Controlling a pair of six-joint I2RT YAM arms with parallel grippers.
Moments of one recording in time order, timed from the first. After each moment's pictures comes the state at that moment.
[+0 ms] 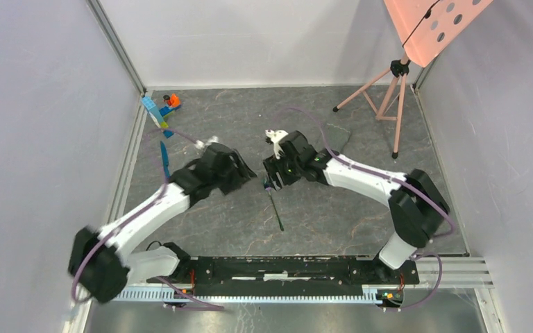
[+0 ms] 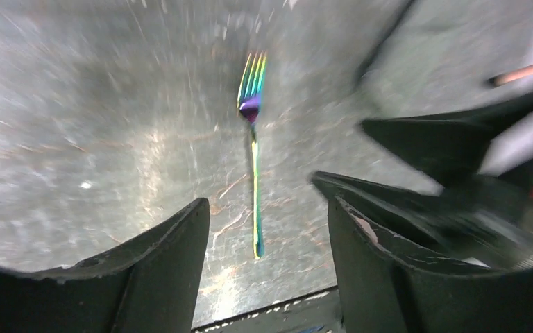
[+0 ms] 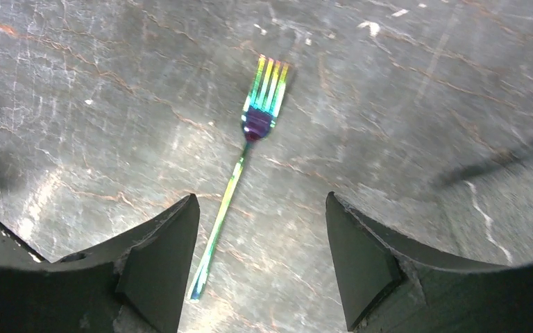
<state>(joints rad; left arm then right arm) -0.64 1.26 0.83 -0.45 -0.03 -1.04 0.77 1.61 1.08 -0.30 -0.07 0.20</state>
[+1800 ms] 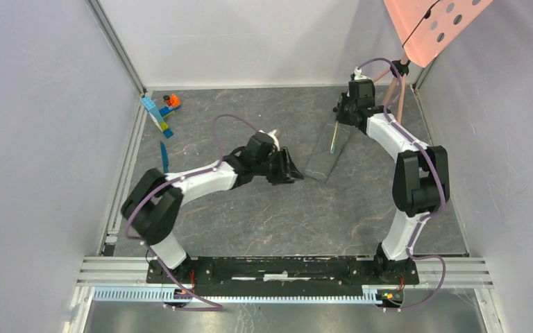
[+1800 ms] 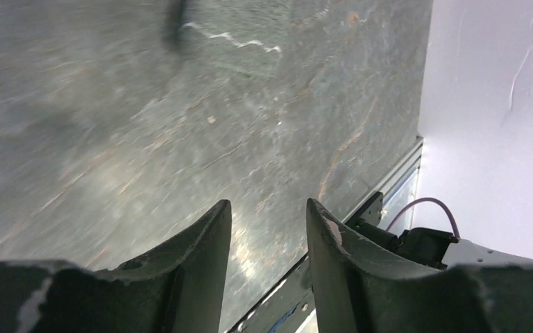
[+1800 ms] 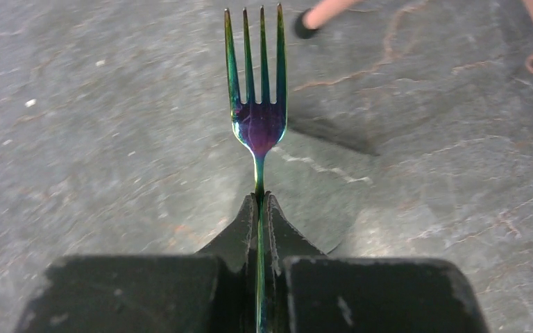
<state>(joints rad) -0.73 1.60 0.99 -0.07 0.29 -0.89 0.21 1.81 1.41 -0.26 0.09 0.35</state>
